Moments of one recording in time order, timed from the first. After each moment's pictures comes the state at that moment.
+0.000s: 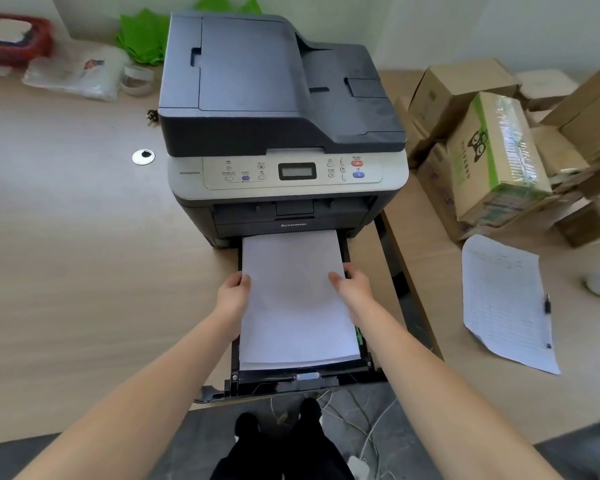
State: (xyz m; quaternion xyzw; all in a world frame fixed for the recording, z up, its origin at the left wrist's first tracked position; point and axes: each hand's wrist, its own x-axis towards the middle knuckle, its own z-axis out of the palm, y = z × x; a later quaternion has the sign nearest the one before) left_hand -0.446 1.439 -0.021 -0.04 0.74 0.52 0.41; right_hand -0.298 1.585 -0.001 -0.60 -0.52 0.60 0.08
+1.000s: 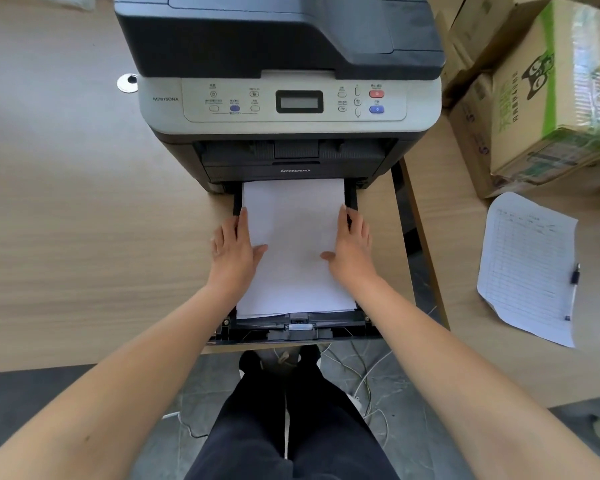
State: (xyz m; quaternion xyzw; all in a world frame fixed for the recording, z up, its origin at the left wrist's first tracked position) left_hand -0.433 1.434 -0.062 0.35 0.91 0.16 0.15; right_hand -0.289 1.588 -0.046 -0.41 -0.88 0.23 -0.04
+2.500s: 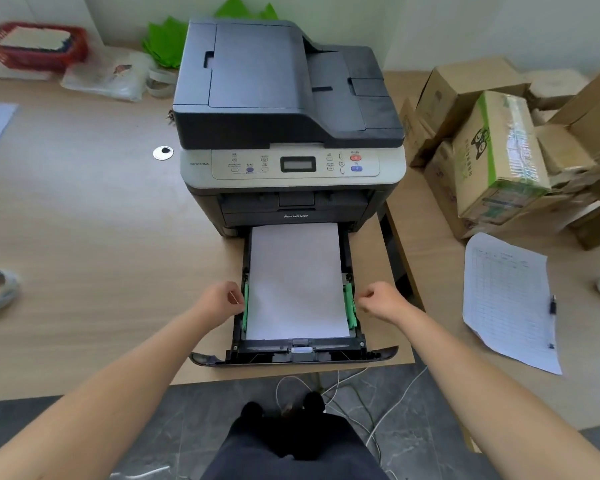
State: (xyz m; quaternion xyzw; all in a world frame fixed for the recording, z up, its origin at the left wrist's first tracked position) left_hand -0.462 1.382 -0.029 0.27 0.86 0.21 0.38; right_hand -0.222 1.618 -0.009 -0.50 -0.76 0.39 -0.18
